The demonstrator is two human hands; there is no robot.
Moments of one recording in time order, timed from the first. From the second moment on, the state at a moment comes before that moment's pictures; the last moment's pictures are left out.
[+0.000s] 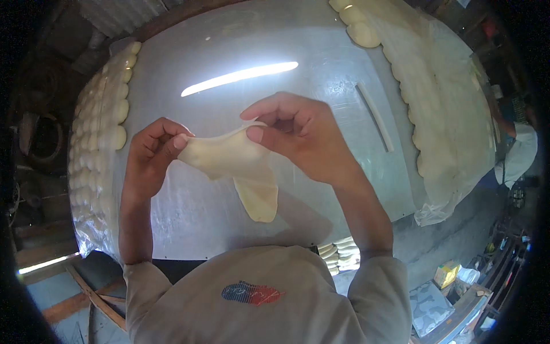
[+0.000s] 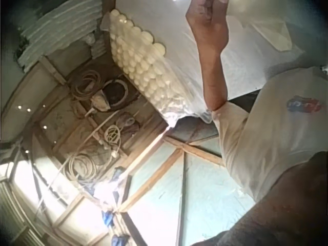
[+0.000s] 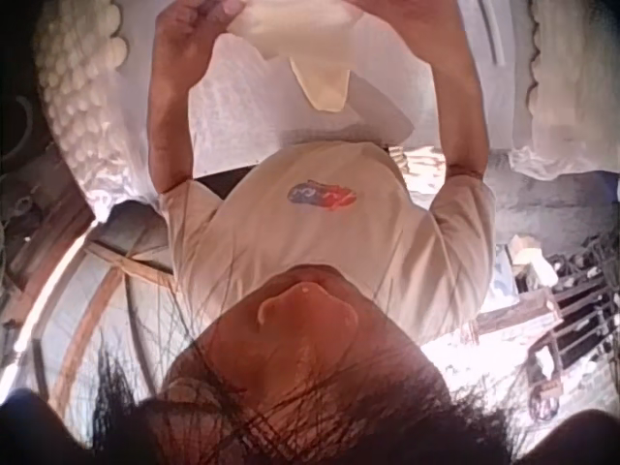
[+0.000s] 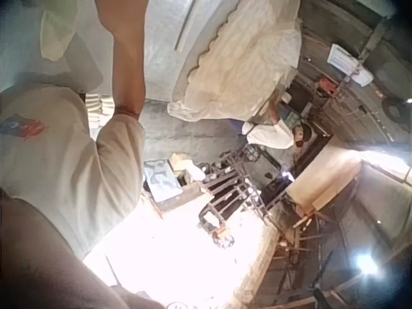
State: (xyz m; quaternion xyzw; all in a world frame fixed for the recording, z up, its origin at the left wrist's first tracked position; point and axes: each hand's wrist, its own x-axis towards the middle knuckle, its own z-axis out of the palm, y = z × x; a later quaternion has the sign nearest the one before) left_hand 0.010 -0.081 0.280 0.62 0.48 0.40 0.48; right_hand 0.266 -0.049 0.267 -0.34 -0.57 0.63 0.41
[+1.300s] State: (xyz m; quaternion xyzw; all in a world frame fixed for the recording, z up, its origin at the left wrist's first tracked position) left_hand 0.041 -0.163 0.046 0.55 0.62 0.41 0.38; right_hand 0.275 -0.101 0.072 -0.44 -0.71 0.46 0.30
